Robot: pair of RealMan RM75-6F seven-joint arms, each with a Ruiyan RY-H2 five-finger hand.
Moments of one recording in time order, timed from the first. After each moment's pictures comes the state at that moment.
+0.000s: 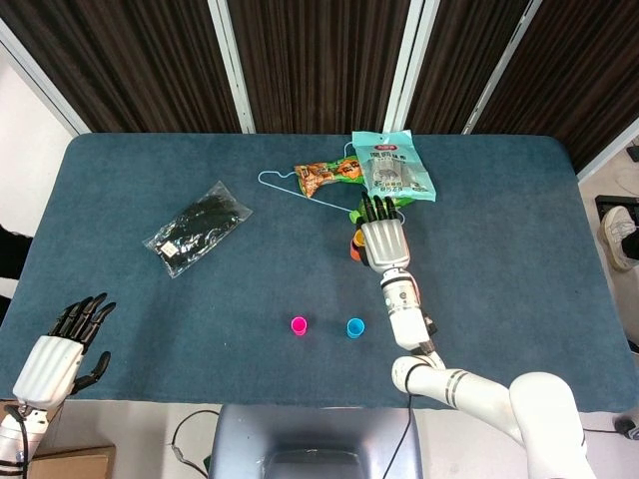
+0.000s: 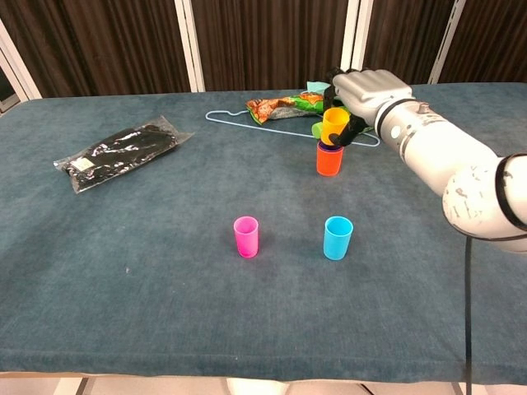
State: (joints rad) left arm -0.17 -1.18 0.03 -1.47 1.68 1.51 -0.07; right arm 0.92 -1.89 0.37 -0.97 -0.90 1.02 -0.63
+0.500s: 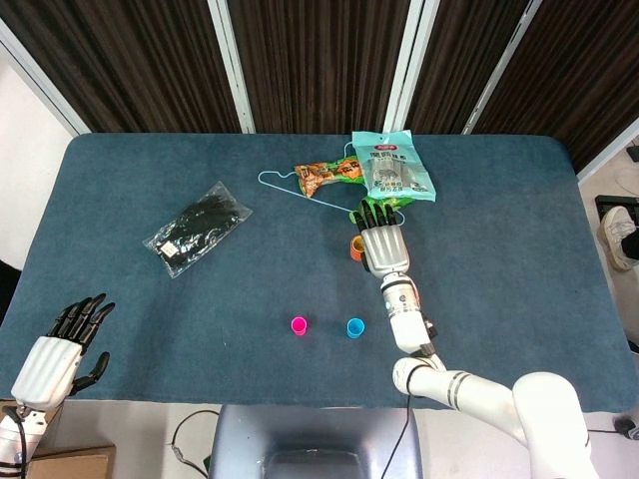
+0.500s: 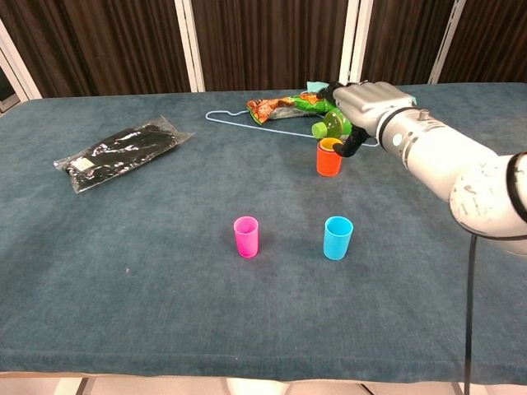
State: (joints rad) left arm -0.17 -1.17 0.03 -1.47 1.68 1.52 -0.08; right arm 0.91 -1.86 0.36 -1.04 -0.85 0.99 -0.70
